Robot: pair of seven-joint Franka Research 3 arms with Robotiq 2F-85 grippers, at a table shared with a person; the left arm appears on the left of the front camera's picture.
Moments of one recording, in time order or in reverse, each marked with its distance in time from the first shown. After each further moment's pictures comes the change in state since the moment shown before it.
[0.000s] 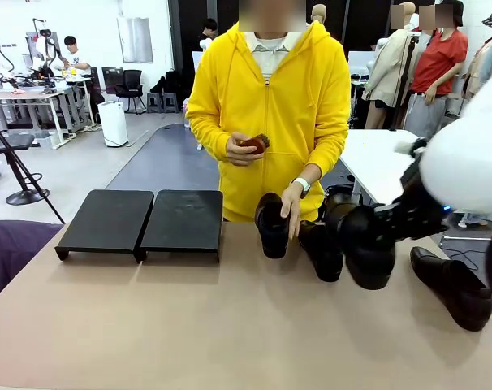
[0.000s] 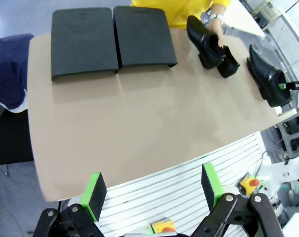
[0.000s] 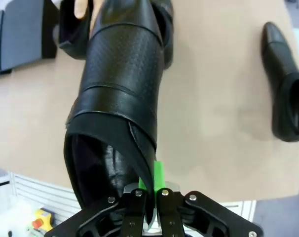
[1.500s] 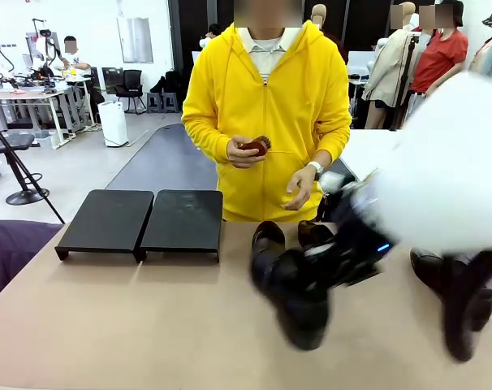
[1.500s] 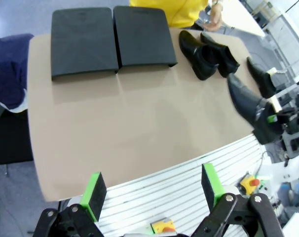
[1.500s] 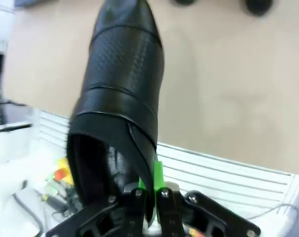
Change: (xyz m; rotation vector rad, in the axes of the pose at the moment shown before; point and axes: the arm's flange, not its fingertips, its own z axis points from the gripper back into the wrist) left arm 0.000 0.000 0.000 0.000 0.000 0.000; right arm -0.088 0.121 -0.035 0.163 0.194 0.135
